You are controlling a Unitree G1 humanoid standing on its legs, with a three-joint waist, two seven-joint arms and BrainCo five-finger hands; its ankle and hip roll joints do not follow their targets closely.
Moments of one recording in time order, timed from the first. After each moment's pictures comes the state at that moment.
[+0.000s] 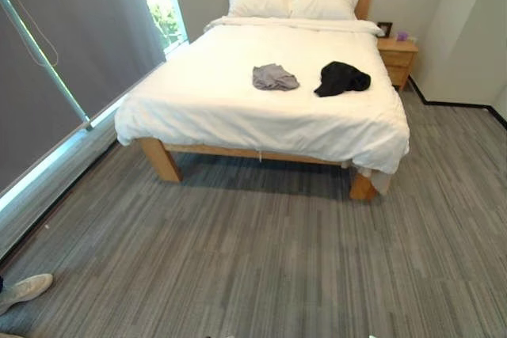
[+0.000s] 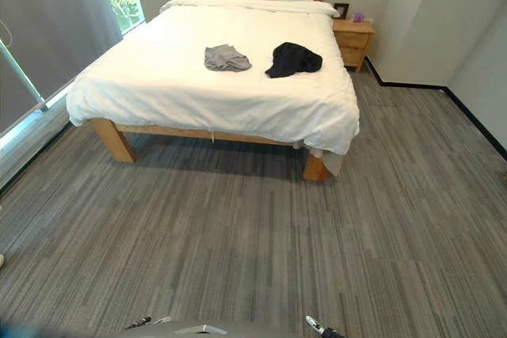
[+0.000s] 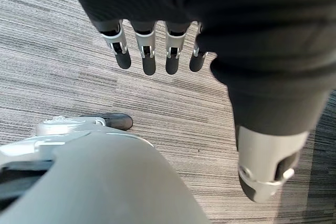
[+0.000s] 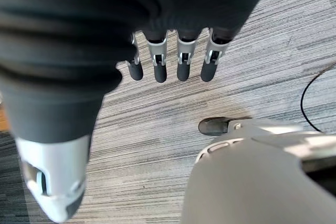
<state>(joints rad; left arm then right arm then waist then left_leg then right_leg) 0.04 0.20 -0.13 1.35 -0.22 -0.11 -0.04 0.06 -0.19 0.10 1.35 0.48 -0.07 0.05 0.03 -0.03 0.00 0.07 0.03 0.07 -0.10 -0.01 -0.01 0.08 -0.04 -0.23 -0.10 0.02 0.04</state>
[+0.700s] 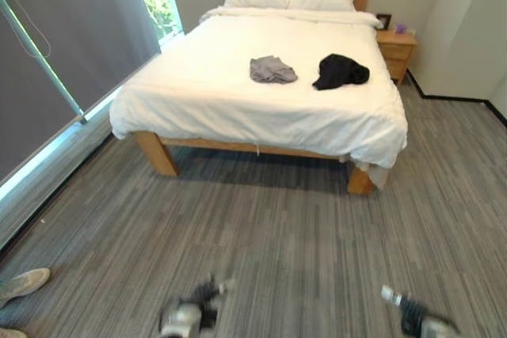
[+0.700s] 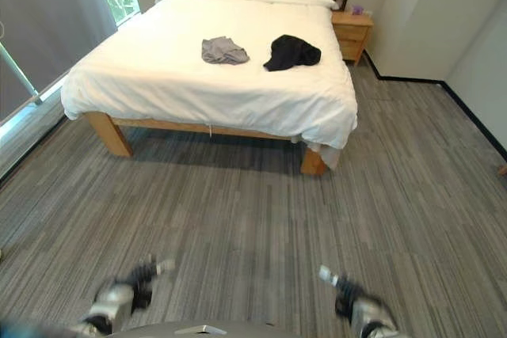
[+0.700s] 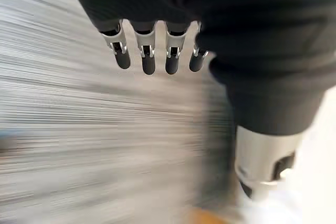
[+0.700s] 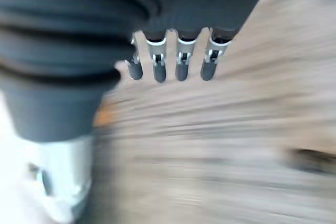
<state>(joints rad) -0.08 0.36 -0.17 0.65 -0.32 -0.09 0.01 -0.08 -0.41 0.12 0.80 0.43 -0.03 -0.01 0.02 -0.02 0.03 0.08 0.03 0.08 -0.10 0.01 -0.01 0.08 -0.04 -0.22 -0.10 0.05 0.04</state>
